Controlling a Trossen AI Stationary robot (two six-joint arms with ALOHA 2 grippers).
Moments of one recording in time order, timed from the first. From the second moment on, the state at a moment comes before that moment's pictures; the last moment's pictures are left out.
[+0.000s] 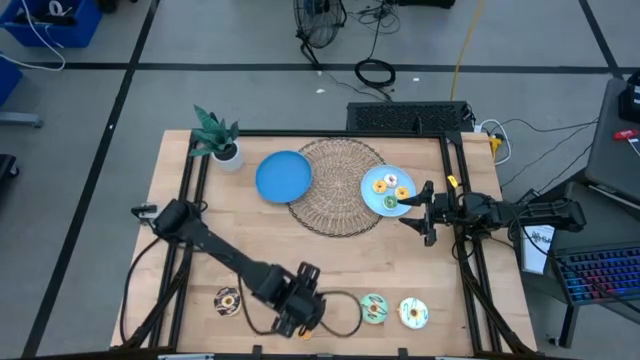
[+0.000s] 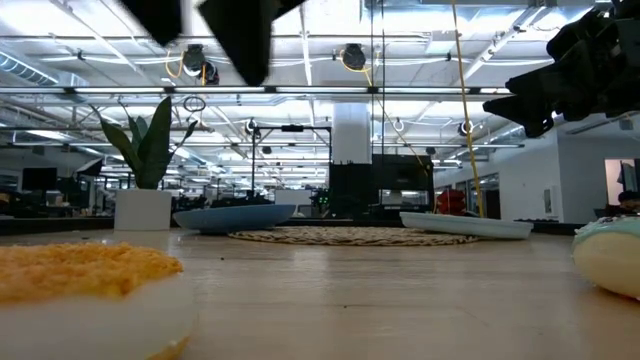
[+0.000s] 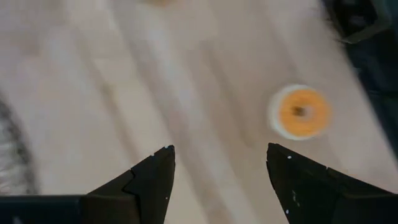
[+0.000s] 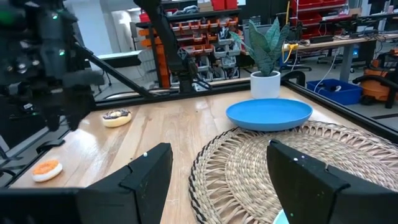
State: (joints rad) left arm -0.54 2.05 1.75 -0.92 -0.11 -0.08; right arm 0.05 0.12 0.02 0.08 0.13 0.13
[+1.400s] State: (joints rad) left arm -0.67 2.23 1.74 -0.73 -0.13 -0.08; right arm 0.05 0.12 0.02 0.08 0.13 0.13
